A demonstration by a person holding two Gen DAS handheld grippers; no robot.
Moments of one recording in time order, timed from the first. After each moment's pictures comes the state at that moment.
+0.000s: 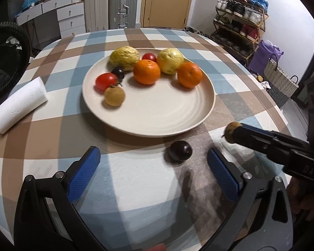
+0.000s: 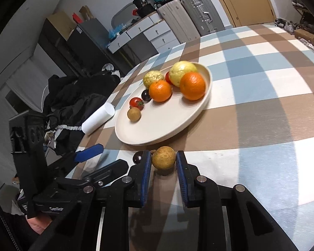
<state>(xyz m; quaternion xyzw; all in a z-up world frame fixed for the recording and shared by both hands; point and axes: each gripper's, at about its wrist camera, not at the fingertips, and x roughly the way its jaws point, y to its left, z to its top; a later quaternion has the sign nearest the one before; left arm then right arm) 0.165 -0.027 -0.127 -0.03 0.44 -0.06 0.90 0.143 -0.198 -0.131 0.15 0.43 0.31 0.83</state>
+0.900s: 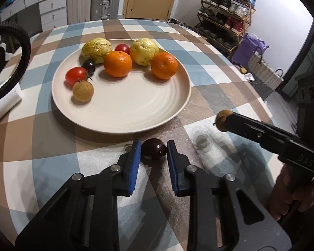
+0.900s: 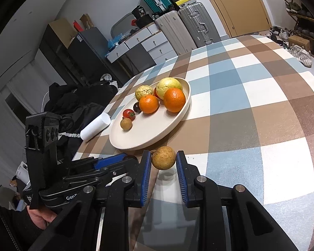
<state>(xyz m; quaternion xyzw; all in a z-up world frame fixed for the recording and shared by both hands) 0.171 -0.043 -0.131 -0.05 0.46 -0.13 0.88 0.137 -0.233 -0.123 0.16 0.40 0.30 0.85</state>
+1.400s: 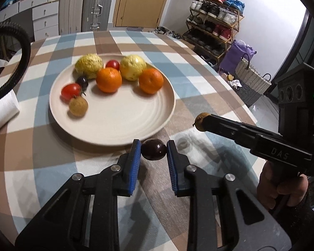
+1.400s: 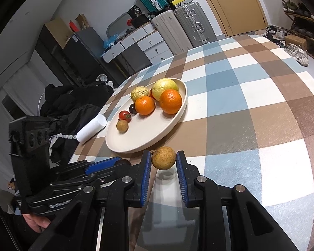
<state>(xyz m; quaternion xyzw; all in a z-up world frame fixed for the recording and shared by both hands) 0.165 -0.037 -0.106 -0.07 0.43 -0.16 0.89 0.141 -0.232 -0.122 0.16 0.40 0.29 0.85</state>
